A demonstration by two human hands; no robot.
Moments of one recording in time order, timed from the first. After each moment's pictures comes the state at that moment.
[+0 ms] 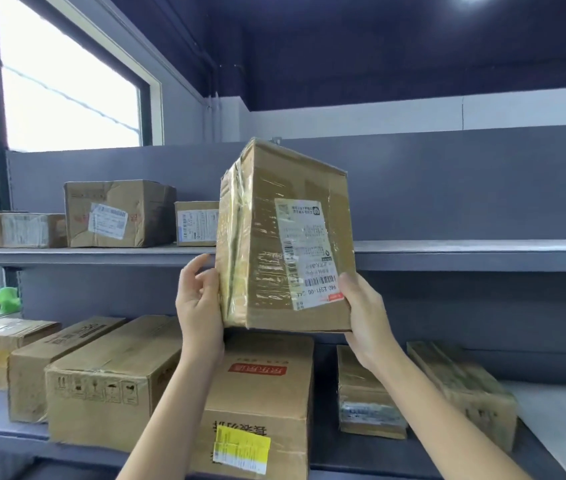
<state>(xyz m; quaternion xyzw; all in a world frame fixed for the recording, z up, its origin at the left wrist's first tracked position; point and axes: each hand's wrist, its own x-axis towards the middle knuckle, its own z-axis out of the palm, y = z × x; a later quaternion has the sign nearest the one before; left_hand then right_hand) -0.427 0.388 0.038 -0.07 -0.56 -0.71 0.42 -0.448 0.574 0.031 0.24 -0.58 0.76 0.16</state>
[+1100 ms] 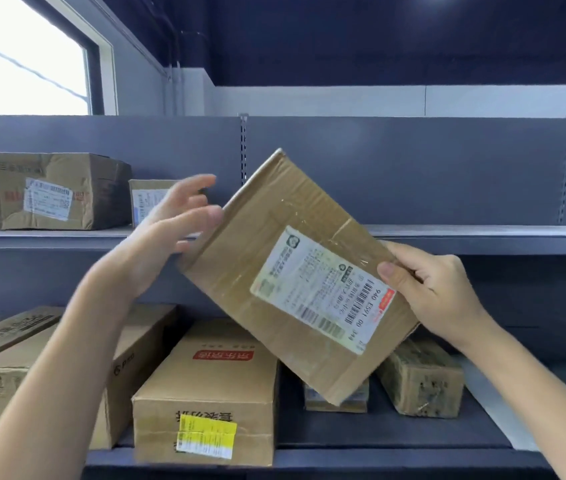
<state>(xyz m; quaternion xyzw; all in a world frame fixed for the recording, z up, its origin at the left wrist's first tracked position) -0.406 0.370 0.114 -0.26 -0.76 -0.56 0.19 -0.398 0.673 0.062 0.33 -0.77 0.33 0.44</state>
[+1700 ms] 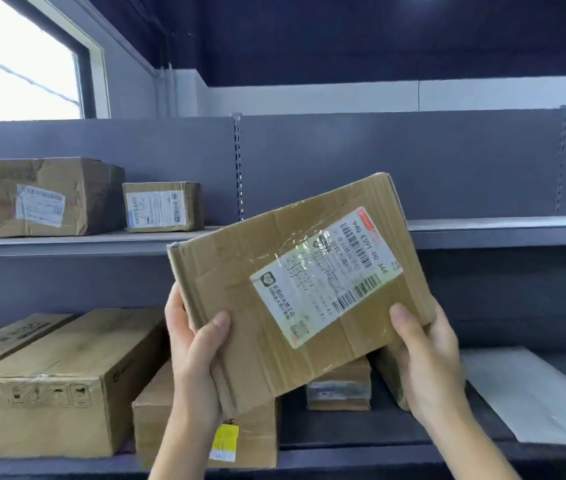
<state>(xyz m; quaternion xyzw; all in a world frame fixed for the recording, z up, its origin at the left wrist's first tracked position) -0.389 0.434 -0.005 -0.26 -0.45 -0.81 0.29 -0.385 0.642 -0.008 0.17 -0.53 0.78 0.29</state>
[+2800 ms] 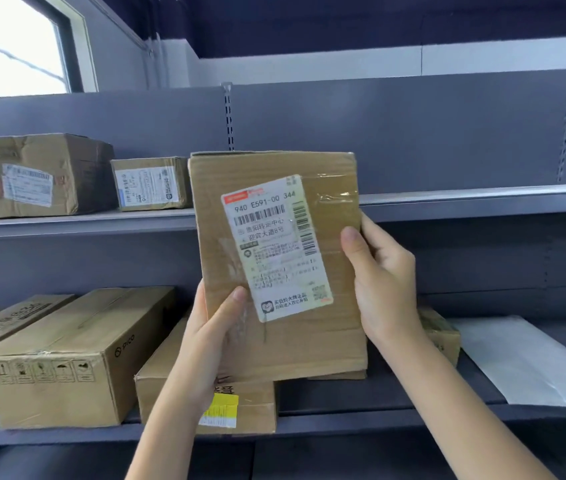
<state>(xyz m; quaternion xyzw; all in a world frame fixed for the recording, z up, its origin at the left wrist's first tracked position) -0.387 0.431 -0.011 -0.18 -0.62 -0.75 0.12 -0.389 0.610 0.033 0.27 -0.61 0.66 0.35</state>
